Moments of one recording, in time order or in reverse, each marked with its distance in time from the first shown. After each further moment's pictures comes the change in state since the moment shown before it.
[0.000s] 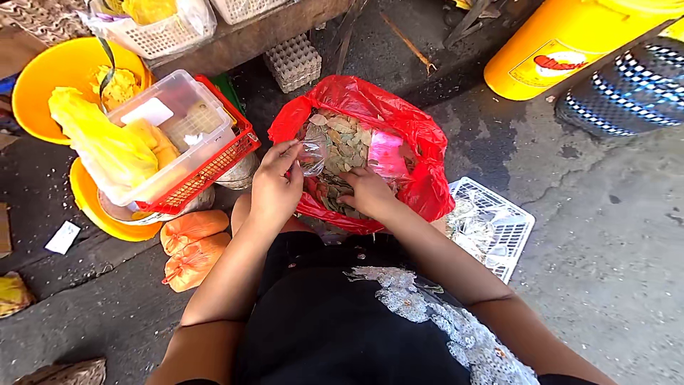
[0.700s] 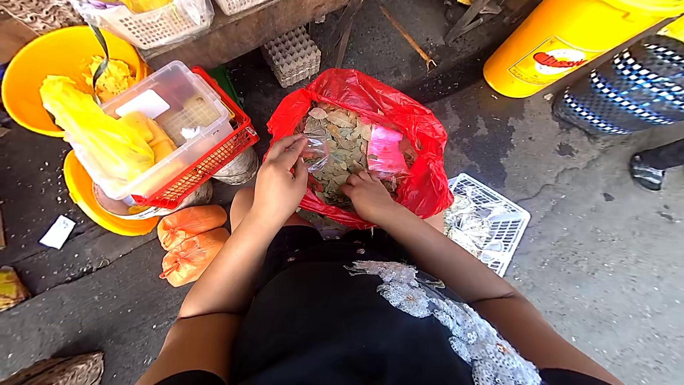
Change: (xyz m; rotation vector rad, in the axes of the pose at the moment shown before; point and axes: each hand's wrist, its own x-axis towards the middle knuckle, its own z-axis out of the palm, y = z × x) left_hand -0.003 0.006 0.003 0.017 -0.076 -0.027; right_hand -0.011 0.008 0.019 -0.241 -0.153 -0.092
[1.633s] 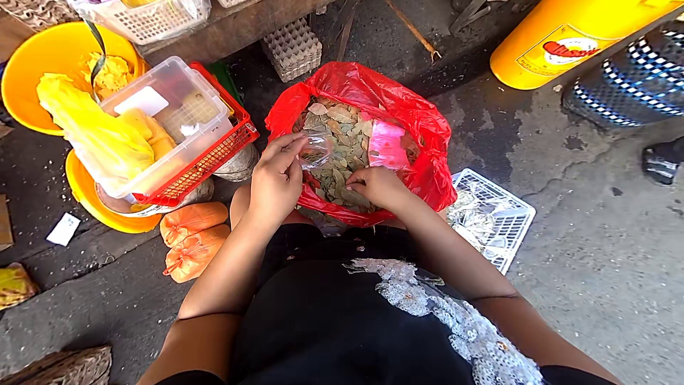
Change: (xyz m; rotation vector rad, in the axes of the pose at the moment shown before) left_hand -0.001 -0.007 0.002 -0.083 0.105 0.112; right_hand -0.005 0.017 -0.022 0.361 0.130 0.075
